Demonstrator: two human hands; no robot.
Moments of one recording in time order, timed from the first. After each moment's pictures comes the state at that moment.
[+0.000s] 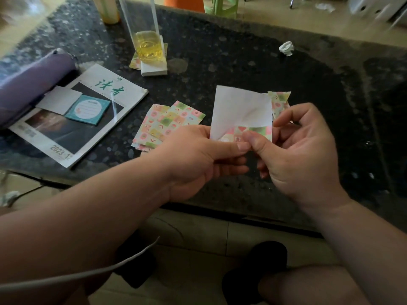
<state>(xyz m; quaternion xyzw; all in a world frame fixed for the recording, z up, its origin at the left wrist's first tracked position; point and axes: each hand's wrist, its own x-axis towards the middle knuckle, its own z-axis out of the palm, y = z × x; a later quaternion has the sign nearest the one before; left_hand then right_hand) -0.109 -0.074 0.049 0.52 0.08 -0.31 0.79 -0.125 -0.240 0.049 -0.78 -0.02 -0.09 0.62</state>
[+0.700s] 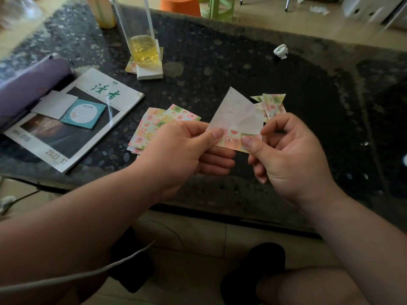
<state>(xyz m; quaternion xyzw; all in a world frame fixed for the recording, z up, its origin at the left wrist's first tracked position) -0.109 -0.067 0.049 0.62 0.06 -0.21 0.75 -0.118 -0.249 0.043 -0.75 0.03 0.01 0.66</state>
